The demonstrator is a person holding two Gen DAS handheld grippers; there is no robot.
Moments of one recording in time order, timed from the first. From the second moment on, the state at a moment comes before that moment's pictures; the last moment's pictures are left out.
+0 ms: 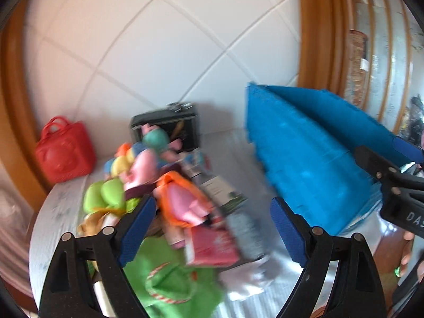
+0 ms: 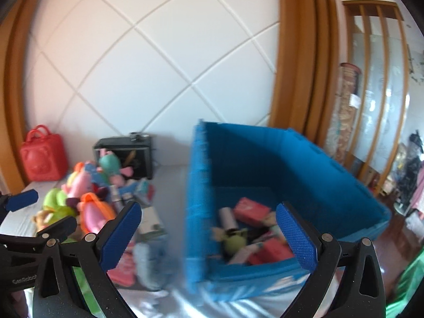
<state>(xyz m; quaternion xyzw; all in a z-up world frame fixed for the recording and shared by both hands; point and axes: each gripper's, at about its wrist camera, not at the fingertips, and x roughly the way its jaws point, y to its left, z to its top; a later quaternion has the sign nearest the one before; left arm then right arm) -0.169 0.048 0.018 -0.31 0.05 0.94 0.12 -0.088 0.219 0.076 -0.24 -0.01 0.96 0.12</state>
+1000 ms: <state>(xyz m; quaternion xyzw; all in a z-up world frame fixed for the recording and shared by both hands) -0.148 -0.266 -0.172 -0.49 -0.01 0.87 -0.09 -0.158 -0.074 -0.078 -0.42 -0.03 0.89 -0.16</state>
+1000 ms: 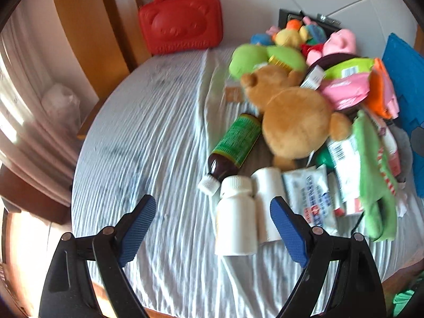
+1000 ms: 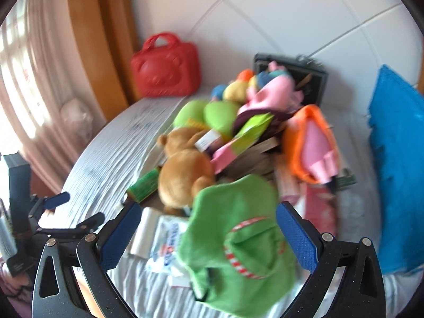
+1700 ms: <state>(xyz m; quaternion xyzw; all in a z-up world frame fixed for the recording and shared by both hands) -0.167 -0.280 -0.249 -0.56 -0.04 0.83 0.00 -0.175 -0.183 -0.167 -0.52 -0.08 0.83 -0.19</state>
